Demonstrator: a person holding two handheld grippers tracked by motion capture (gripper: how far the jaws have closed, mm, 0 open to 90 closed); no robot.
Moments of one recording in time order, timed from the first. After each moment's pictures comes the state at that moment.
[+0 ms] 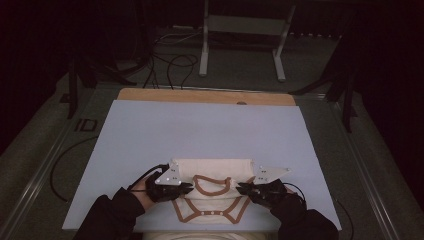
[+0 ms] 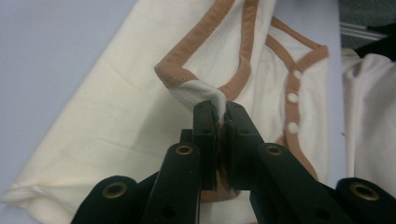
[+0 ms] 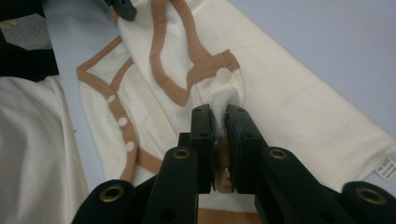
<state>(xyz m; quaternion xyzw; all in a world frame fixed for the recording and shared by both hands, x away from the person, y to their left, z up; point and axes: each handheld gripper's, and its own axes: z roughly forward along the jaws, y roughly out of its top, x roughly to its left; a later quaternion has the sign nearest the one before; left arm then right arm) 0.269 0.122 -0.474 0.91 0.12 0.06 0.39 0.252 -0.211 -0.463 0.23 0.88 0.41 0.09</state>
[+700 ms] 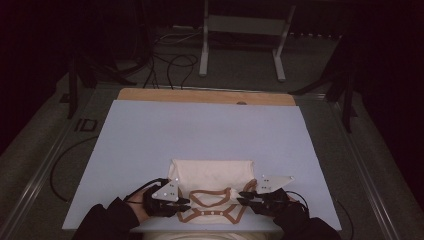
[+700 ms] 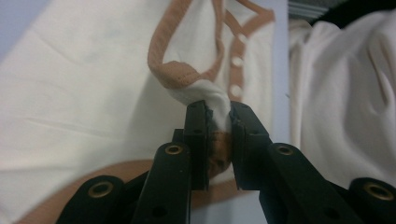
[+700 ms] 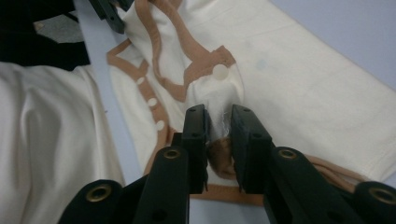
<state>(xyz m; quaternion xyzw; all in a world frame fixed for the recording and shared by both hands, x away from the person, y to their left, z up) 0.242 0.127 -0.488 0.92 0.08 0.01 0.37 0.234 -0.218 -0.472 0.23 0.88 0.42 0.05</state>
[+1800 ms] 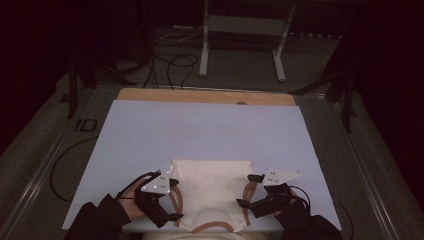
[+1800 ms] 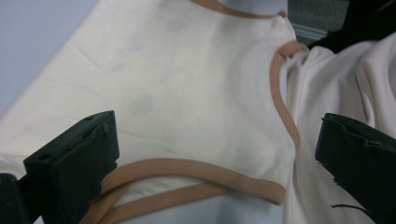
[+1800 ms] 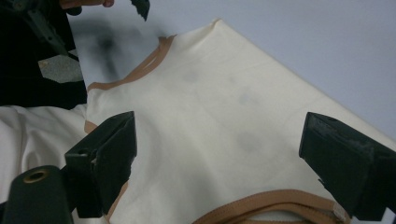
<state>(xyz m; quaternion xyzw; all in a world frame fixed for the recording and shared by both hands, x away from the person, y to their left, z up) 0.250 0.144 -0.469 0.91 0.12 0.01 0.41 0.244 -0.223 -0.462 0.25 0.85 0.47 0.06</state>
